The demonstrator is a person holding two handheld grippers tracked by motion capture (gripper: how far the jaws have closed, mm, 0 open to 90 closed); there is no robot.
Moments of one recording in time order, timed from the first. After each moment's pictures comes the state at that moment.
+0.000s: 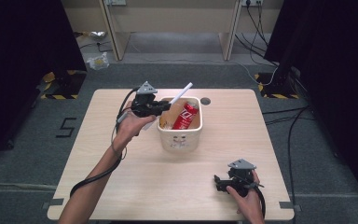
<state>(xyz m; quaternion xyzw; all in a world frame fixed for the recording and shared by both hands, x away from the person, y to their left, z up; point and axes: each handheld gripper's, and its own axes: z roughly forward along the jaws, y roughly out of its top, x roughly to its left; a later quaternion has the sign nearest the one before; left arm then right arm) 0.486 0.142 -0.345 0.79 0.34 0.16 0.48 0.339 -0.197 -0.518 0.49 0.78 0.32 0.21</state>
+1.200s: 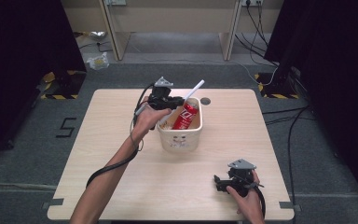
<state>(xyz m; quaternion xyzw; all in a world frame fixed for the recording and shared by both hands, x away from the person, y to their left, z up) 0.522 0.099 -0.356 0.79 0.36 0.13 0.48 0.339 -0.197 -0.518 0.49 0.79 0.32 0.21</state>
